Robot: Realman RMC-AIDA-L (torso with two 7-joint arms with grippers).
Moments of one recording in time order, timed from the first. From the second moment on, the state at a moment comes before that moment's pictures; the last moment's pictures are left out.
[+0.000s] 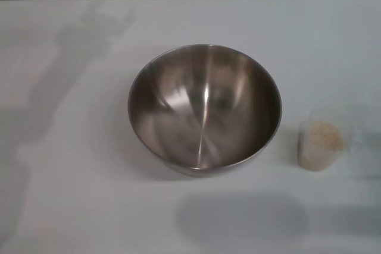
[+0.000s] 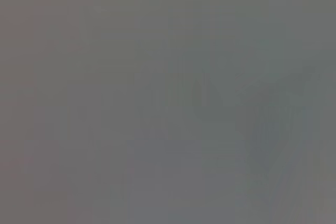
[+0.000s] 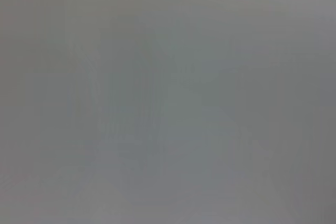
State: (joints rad) left arm -0.42 -2.07 -1.80 -1.52 2.36 -0.64 0.82; right arm 0.16 2.08 0.30 0.21 -1.62 -1.50 -0.11
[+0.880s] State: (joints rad) left arm -0.26 -2.07 -1.30 -0.45 2.61 1.39 0.09; right arm 0.03 2.09 0.14 0.25 -1.62 -1.69 -0.12
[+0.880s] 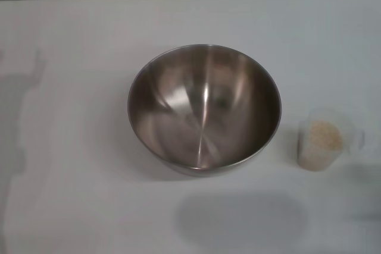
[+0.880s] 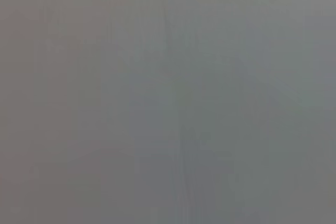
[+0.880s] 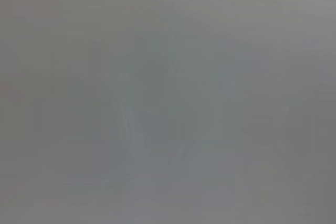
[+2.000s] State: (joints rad) left arm -0.29 -2.07 -1.30 -0.33 2.61 1.45 0.08; right arm -0.02 2.09 -0.08 0.30 -1.61 -1.57 -0.13
